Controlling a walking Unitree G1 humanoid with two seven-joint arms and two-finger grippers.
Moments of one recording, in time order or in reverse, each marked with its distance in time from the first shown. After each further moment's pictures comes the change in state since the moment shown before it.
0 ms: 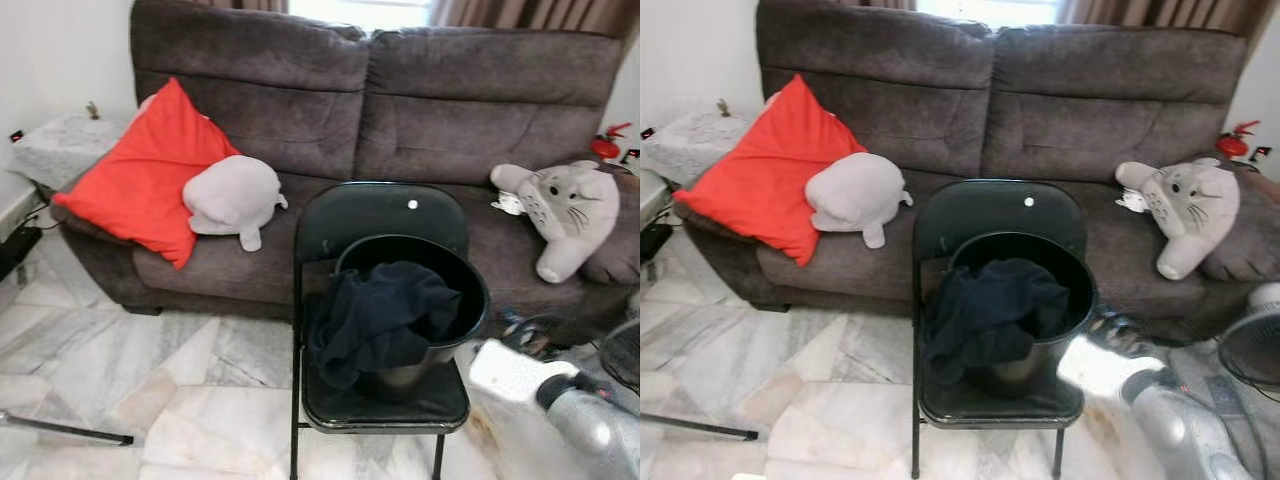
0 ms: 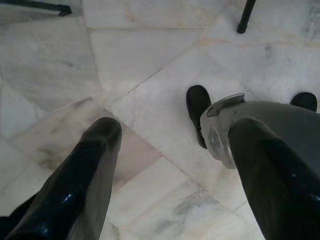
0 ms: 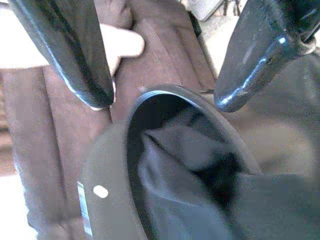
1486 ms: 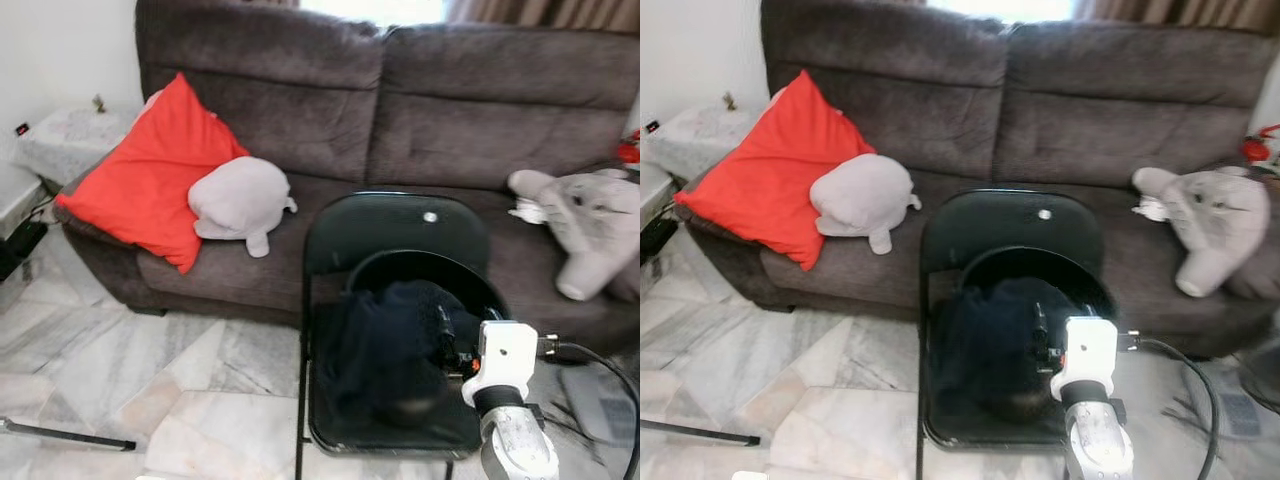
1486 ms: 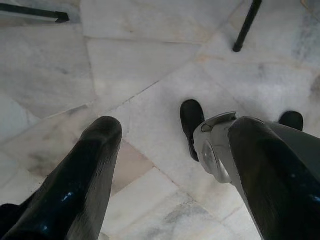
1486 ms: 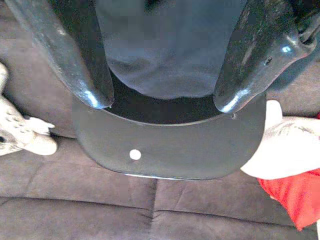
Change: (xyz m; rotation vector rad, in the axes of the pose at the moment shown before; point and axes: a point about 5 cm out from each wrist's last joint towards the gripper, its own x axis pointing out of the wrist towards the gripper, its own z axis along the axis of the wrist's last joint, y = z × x) left arm -0.001 0.002 0.000 -0.017 -0.012 -0.027; right arm 0.006 0.022 0.070 1.162 -0.191 -0.347
